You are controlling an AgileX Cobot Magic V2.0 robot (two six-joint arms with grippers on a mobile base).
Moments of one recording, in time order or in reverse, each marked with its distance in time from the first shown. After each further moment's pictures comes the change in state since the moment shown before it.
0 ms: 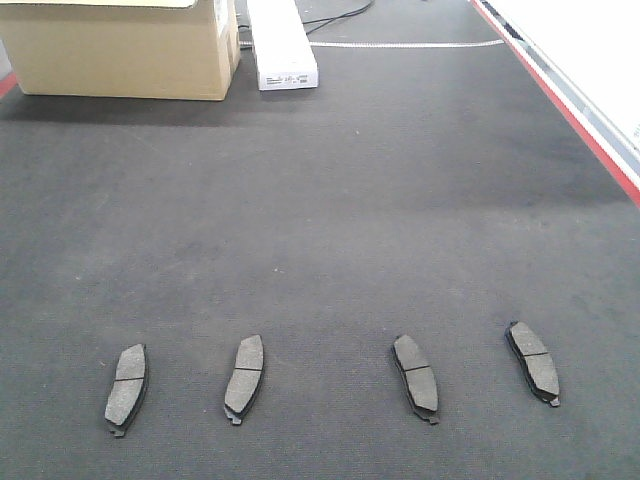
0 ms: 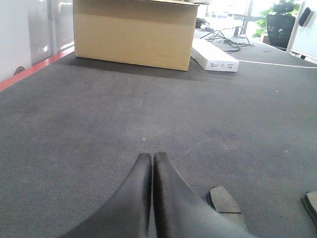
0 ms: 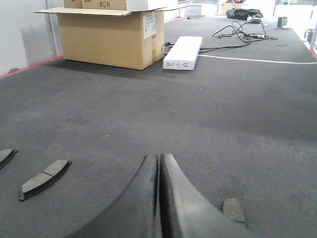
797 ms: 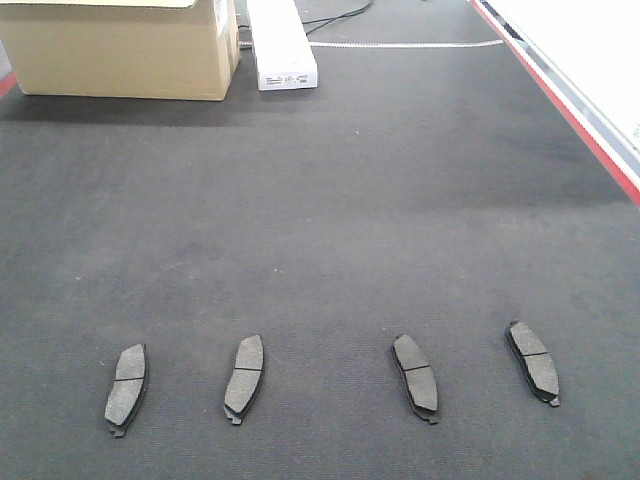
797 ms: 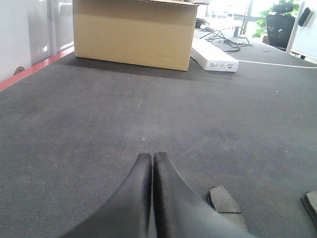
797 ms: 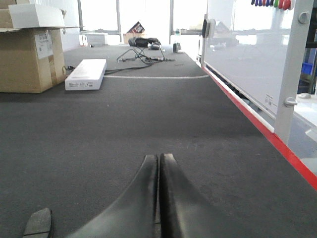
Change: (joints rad) left arm 0.000 0.000 0.000 0.001 0.000 0.000; right arm -0.427 -0.023 0.326 -0.004 -0.440 -0.006
